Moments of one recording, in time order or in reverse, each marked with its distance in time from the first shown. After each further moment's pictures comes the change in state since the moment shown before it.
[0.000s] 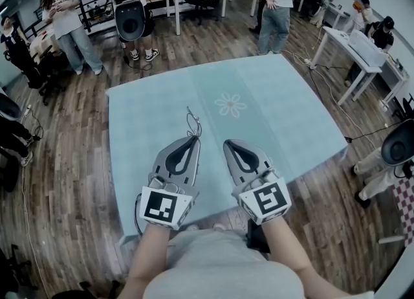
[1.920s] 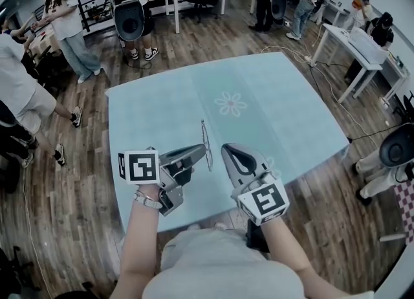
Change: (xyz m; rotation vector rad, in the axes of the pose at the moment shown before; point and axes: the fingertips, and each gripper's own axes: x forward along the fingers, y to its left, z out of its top) left arm 0.018 0.001 -0.059 -0.996 0.443 -0.442; right arm 0.014 0.005 -0.019 0.029 0.034 0.025
